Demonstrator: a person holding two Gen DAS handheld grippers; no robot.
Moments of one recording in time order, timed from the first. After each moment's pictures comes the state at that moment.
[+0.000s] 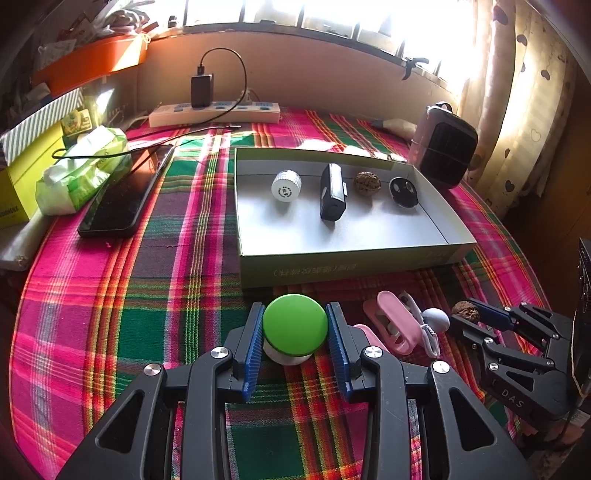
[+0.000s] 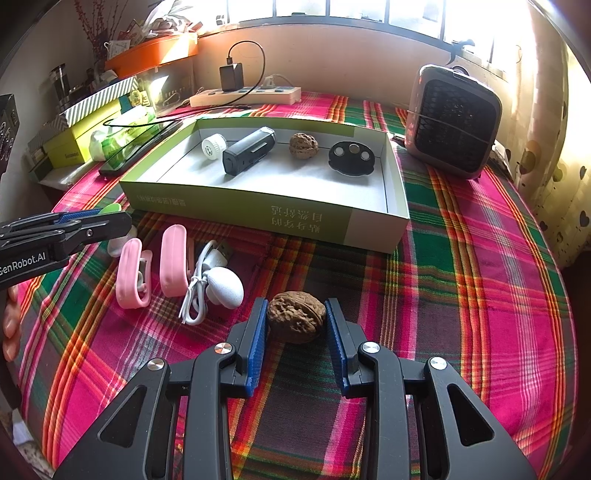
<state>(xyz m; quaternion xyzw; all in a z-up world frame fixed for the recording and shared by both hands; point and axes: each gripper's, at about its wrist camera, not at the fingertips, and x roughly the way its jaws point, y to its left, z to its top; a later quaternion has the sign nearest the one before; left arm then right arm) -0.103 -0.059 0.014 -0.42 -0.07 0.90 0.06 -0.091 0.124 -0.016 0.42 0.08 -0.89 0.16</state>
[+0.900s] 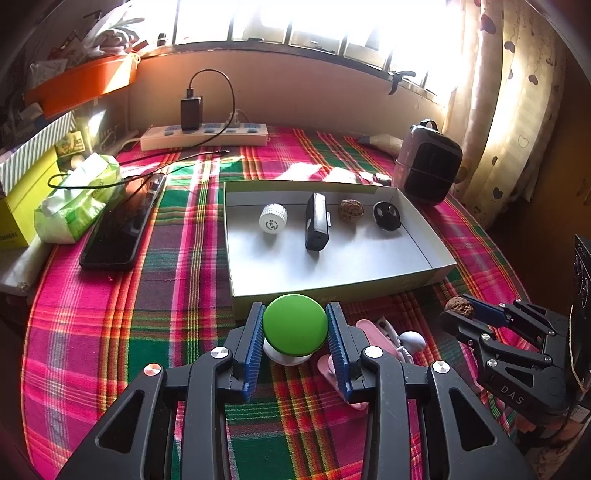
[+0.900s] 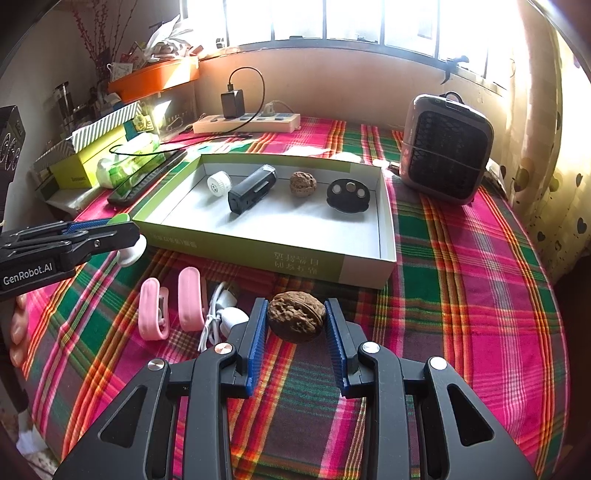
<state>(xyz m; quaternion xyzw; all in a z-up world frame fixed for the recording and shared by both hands) -0.110 -0.058 0.040 -0.40 -0.06 0.91 0.08 -0.095 0.123 0.014 0.39 0.07 -0.90 0.16</state>
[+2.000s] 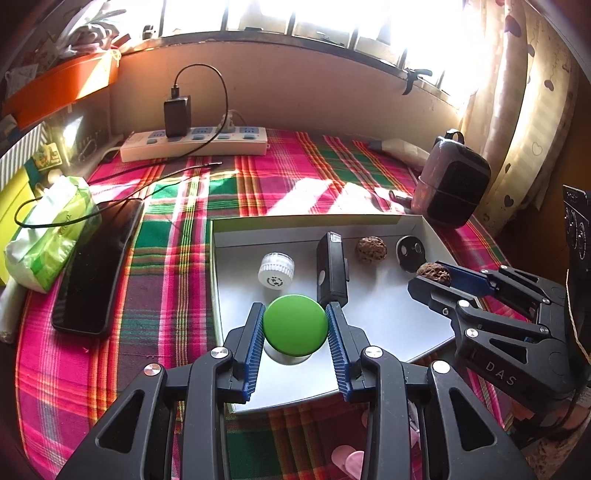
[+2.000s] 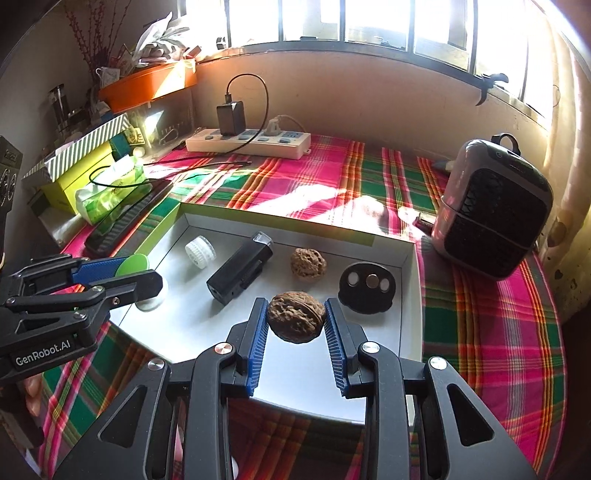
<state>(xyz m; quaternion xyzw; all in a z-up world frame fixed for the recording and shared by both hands) -0.186 -0.057 0.035 -0.41 -0.06 0.90 0.08 -0.195 0.090 0.023 0.40 0.08 -0.90 0.18</state>
